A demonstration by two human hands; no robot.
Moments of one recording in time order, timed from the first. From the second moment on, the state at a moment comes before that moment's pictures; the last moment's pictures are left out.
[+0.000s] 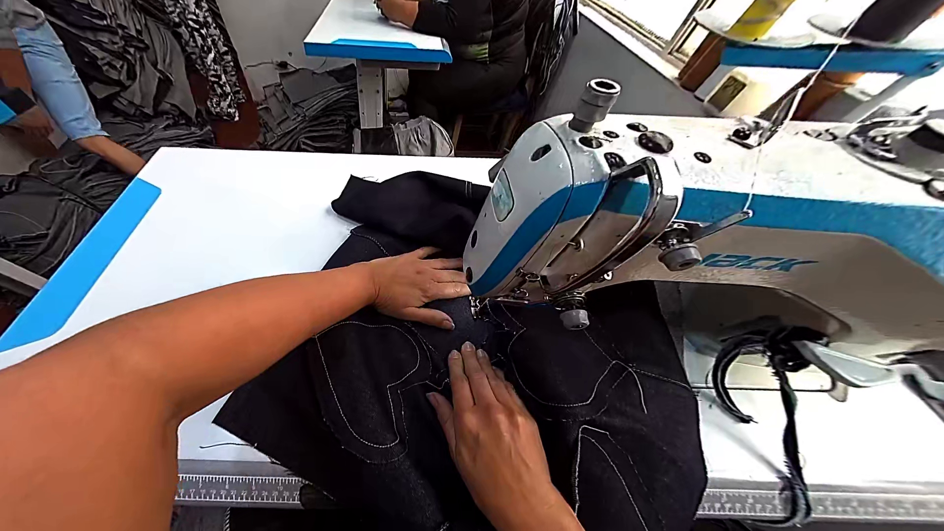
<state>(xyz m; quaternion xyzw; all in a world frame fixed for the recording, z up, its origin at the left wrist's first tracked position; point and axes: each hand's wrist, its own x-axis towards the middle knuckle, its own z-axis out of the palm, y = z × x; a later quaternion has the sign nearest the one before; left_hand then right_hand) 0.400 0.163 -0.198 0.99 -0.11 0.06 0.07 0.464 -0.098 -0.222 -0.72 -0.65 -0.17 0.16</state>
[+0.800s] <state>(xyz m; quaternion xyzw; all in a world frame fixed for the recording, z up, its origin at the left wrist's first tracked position) 0.396 0.156 -0.195 0.99 -0.07 0.04 0.08 0.480 -0.099 -0.222 -0.69 -0.68 -0.16 0.18</state>
